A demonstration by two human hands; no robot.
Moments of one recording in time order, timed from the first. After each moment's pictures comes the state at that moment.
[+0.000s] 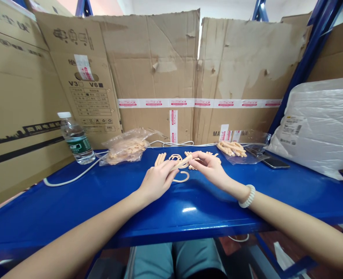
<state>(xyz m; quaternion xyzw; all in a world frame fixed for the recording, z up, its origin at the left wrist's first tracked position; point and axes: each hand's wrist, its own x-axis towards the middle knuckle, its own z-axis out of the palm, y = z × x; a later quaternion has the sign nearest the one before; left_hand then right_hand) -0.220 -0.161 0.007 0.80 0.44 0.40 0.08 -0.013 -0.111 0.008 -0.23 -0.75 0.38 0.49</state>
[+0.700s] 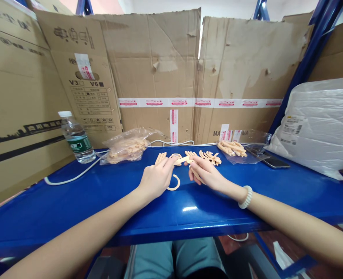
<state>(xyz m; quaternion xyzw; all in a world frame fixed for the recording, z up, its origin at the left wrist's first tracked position) -0.220 -0.158 0.005 0.80 0.53 0.28 -0.08 -0.016 -0.120 0.001 -0.23 -0.79 0.41 0.39</state>
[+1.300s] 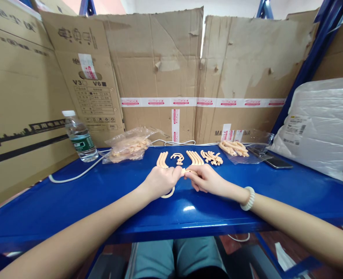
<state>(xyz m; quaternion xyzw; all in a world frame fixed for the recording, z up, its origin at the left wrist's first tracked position) -0.224 -0.154 -0.001 0.84 0.30 0.21 -0.40 -0.016 -0.133 0.006 -0.25 -0.87 0.31 0.29</state>
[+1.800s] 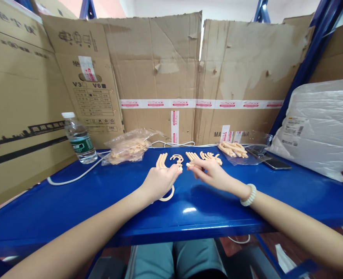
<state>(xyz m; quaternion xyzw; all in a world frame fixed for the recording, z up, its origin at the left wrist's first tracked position) -0.223 -0.157 0.003 0.83 0.49 0.20 -0.18 -0.001 -0.122 0.021 -0.21 -0.90 0.10 0.36</state>
